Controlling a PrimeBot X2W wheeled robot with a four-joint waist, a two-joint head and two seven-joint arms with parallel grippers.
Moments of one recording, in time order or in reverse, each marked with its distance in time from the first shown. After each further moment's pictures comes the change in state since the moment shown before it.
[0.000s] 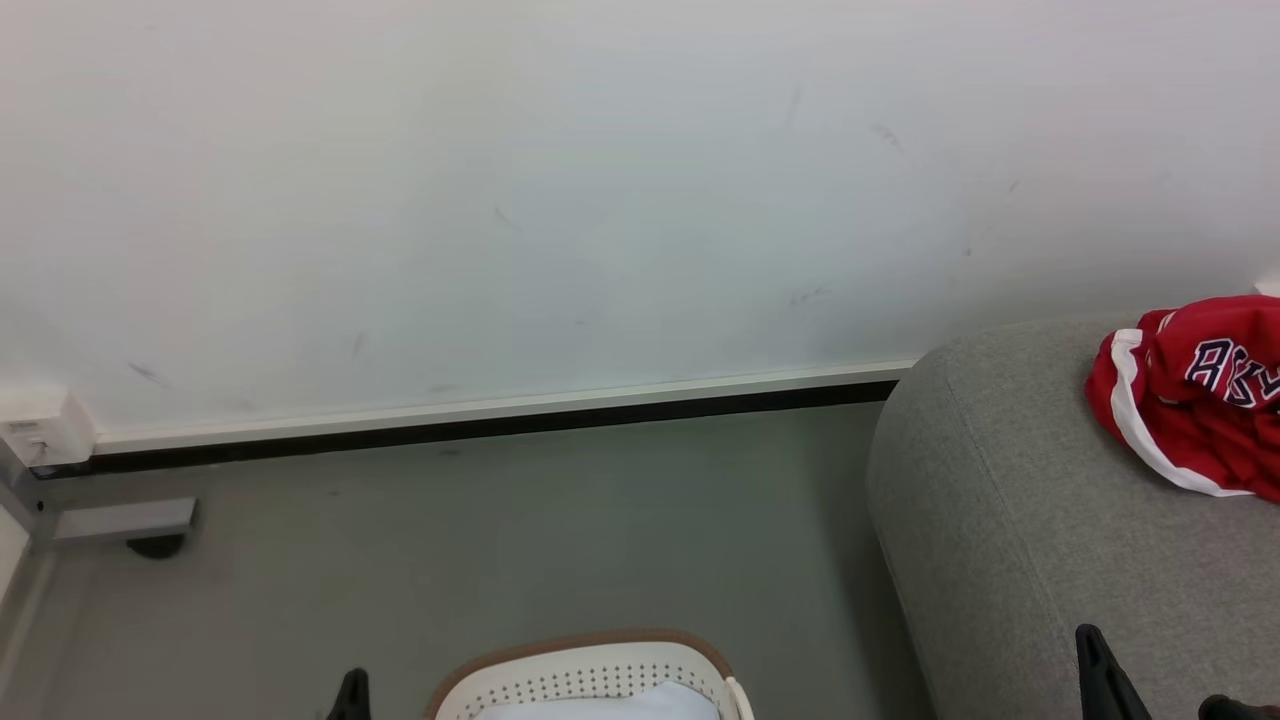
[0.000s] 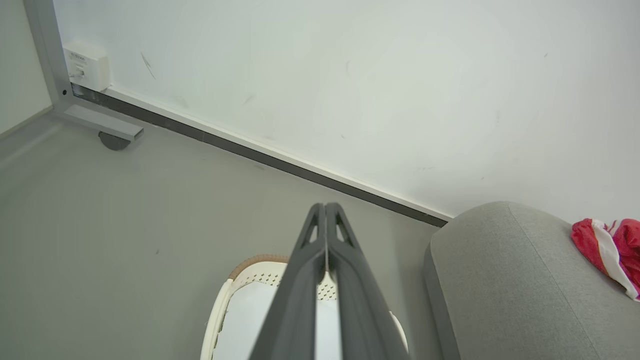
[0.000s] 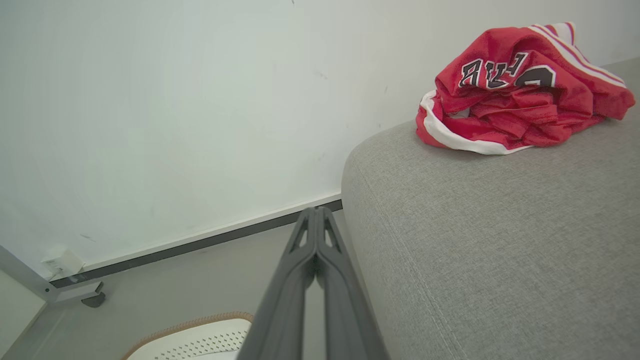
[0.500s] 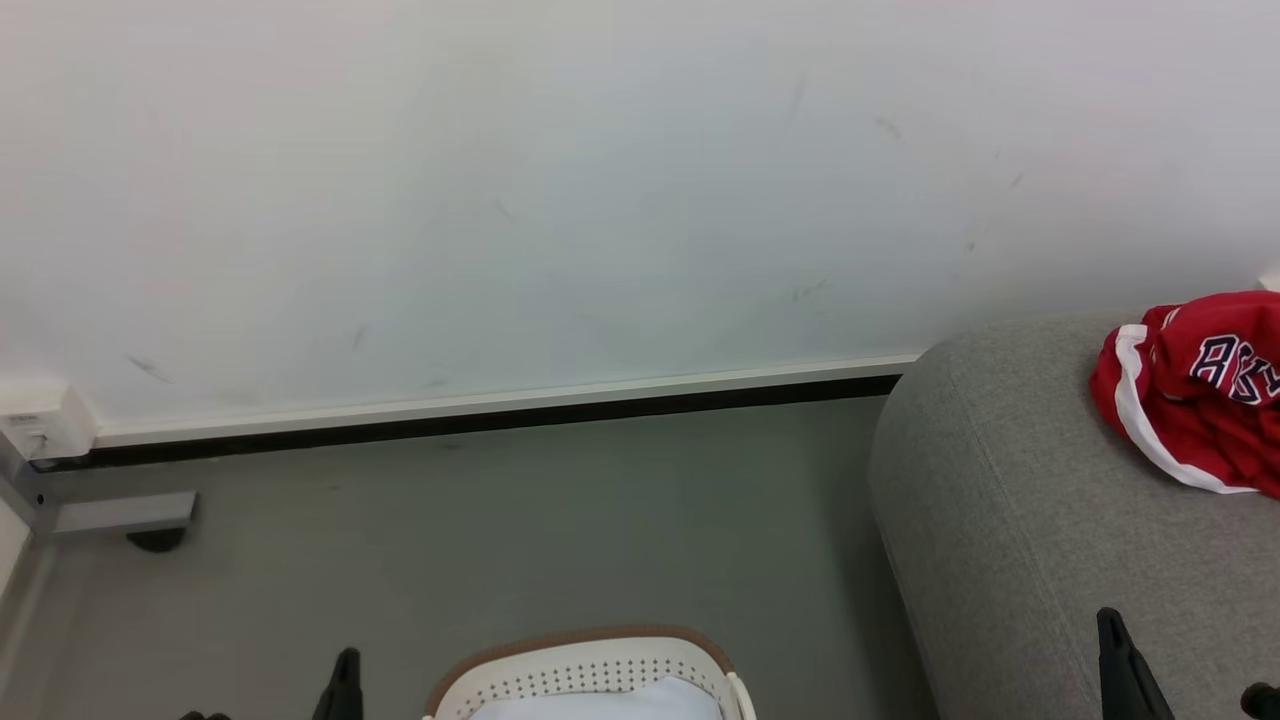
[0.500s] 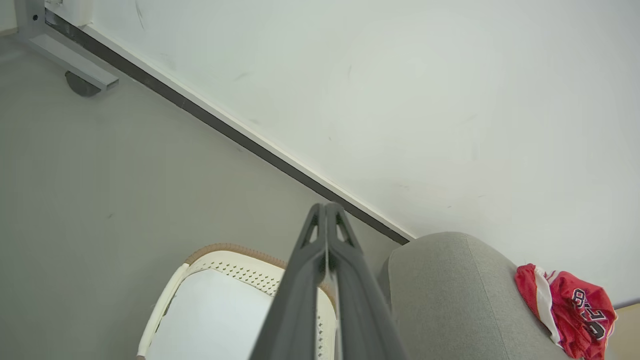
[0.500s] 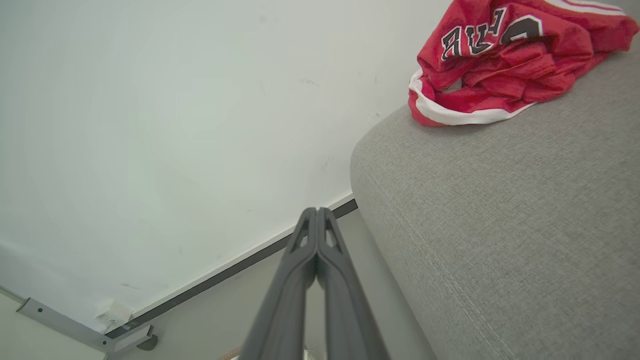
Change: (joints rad) left arm -0.038 -0.011 0.047 0.003 -0.224 -0.041 0.062; right arm -0.027 0.002 -0.020 -0.018 0.245 0.000 0.059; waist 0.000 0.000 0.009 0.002
